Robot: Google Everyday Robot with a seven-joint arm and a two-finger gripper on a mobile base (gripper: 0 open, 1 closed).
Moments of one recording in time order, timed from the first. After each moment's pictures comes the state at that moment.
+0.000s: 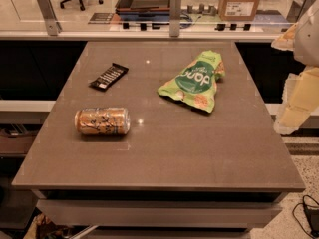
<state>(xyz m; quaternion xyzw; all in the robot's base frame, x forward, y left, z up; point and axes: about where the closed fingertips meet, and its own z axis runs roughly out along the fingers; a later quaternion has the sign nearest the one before) 0.438 -0.215 0.984 -0.60 0.78 -0.04 0.17</state>
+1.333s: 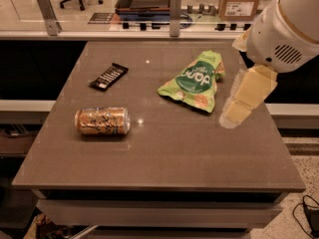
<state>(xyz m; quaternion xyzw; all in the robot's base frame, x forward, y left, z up) 0.453 -0.138 0.980 -0.58 0.78 0.03 0.23</state>
